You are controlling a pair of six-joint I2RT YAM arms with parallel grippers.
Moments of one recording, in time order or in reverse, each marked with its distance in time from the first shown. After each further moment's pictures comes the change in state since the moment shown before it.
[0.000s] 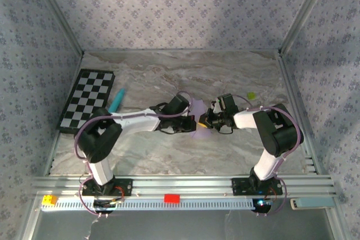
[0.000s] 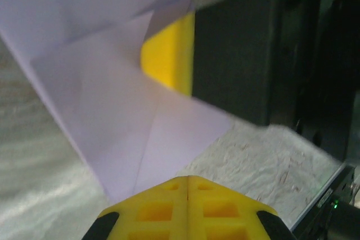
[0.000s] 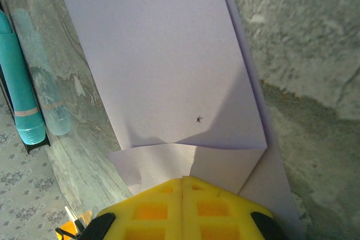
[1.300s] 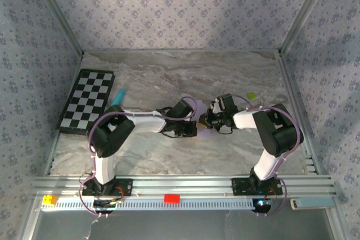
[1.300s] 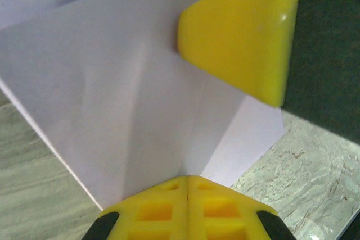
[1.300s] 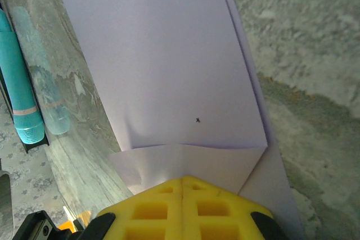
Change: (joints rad) left arm -0.024 0.095 -0.022 0.026 0.000 0.014; right arm 0.006 0.000 0.001 0.000 0.006 0.000
